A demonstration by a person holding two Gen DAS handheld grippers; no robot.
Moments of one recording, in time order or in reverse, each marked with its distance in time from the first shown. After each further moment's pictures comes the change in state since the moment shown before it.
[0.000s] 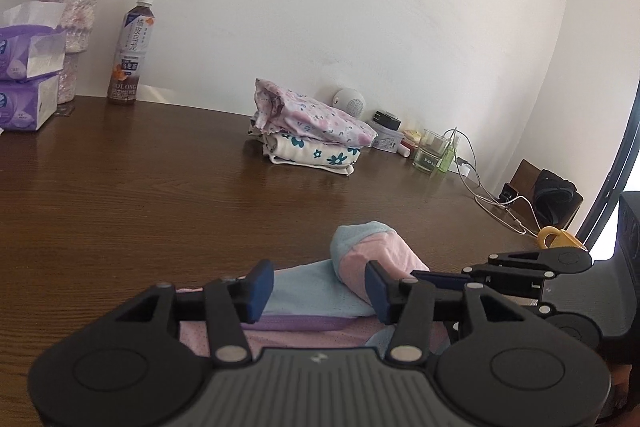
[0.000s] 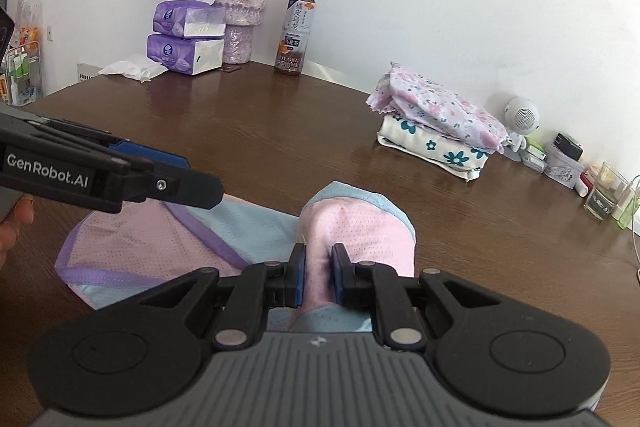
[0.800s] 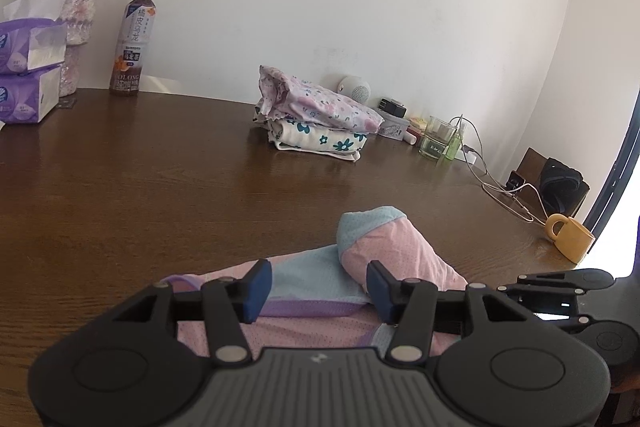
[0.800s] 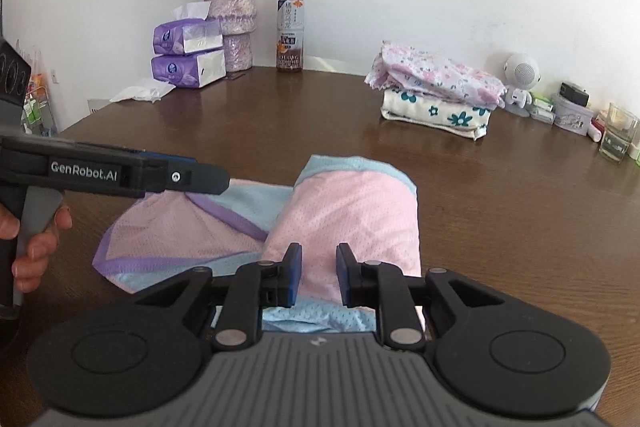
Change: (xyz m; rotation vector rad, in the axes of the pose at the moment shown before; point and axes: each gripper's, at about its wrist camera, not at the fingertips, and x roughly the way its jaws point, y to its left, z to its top) left arm 0.010 0.001 -0.007 0.009 0.036 0.017; right arm -0.018 -0.018 -0.028 0.162 0.013 0.089
